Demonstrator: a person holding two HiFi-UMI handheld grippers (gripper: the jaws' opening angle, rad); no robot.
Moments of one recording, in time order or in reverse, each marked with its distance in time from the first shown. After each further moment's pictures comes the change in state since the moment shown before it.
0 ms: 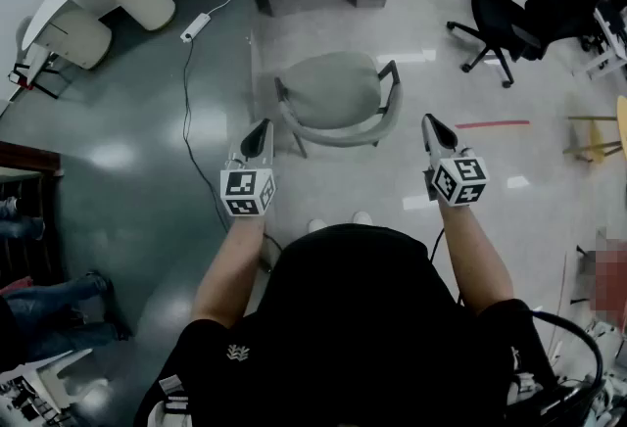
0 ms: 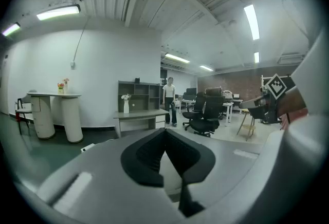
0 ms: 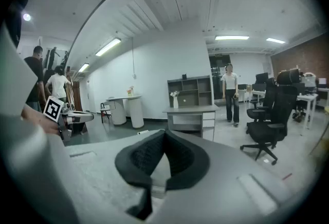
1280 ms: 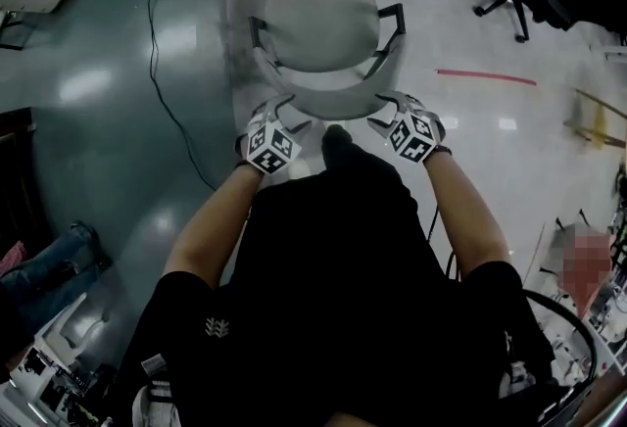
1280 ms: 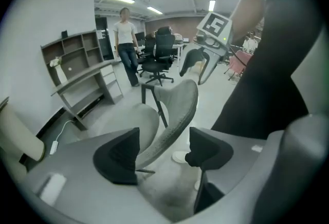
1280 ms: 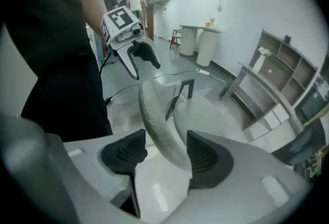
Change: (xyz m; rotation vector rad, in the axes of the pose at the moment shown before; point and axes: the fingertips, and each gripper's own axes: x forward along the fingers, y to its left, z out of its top) left arm 0.151 -0.080 -0.240 0.415 0.589 -0.496; right arm 0.165 0.016 -0.241 -0.749 0.670 0.662
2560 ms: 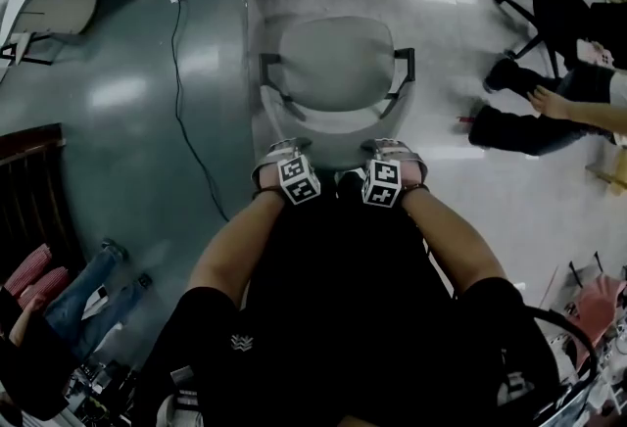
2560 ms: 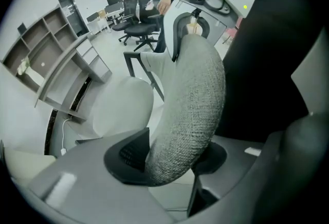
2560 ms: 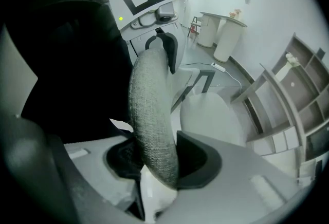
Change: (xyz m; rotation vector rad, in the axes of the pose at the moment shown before) left arm 0.100 0.084 0.007 0.165 0.435 -0.131; right arm 0.081 -0.093 0.012 -0.213 0.134 0.124
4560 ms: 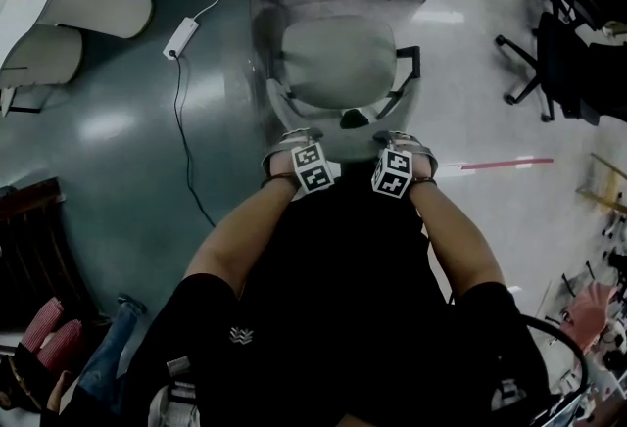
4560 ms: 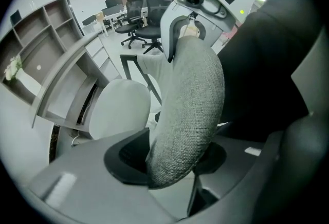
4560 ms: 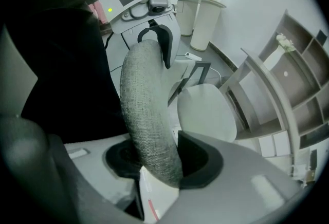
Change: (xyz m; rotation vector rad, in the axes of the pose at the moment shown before) left arm 0.021 0.360 0.004 0.096 -0.051 -0.051; right arm 0.061 -0.346 0.072 0.122 0.108 -0.061
